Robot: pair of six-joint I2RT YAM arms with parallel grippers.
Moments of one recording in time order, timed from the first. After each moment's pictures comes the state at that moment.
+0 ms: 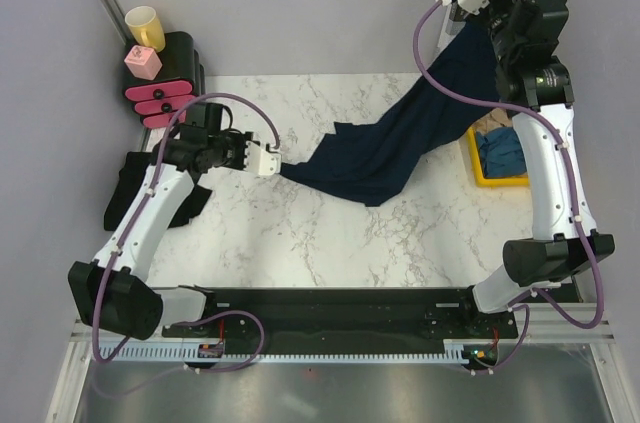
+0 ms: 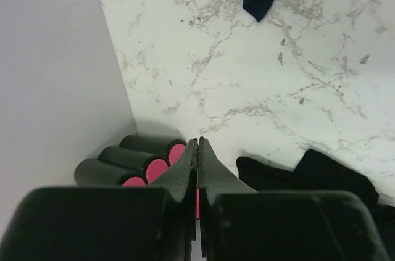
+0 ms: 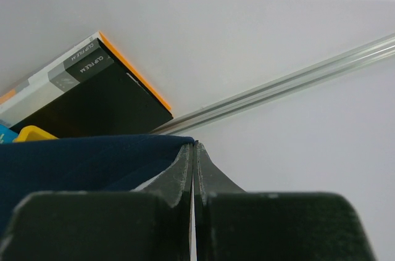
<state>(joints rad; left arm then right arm) -0.23 1.28 1.23 -0.77 0.26 1.54 0.11 1.58 2.02 -0.38 0.16 -1.05</state>
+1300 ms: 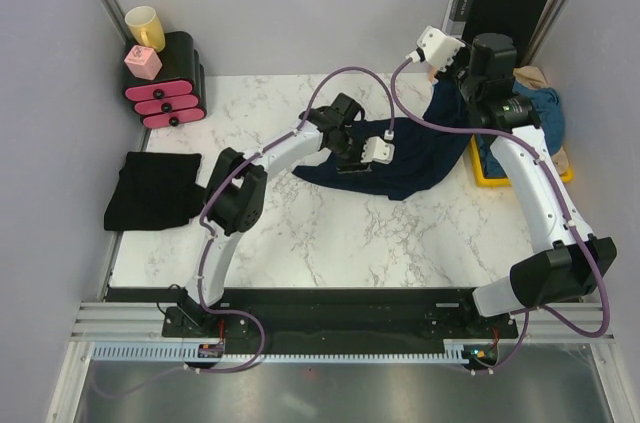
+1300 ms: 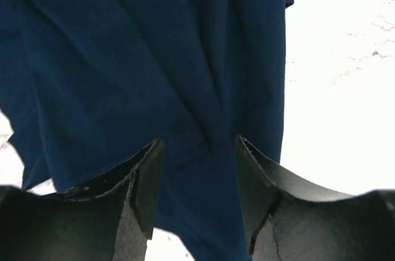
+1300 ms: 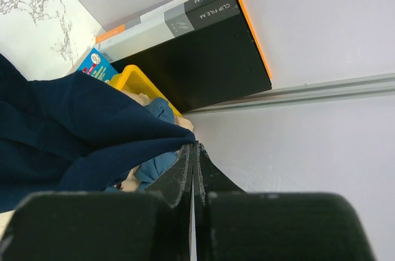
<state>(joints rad) -0.65 2.24 1.91 -0.72 0.53 1.08 0.19 1.46 1.60 -0.40 0.19 -1.01</state>
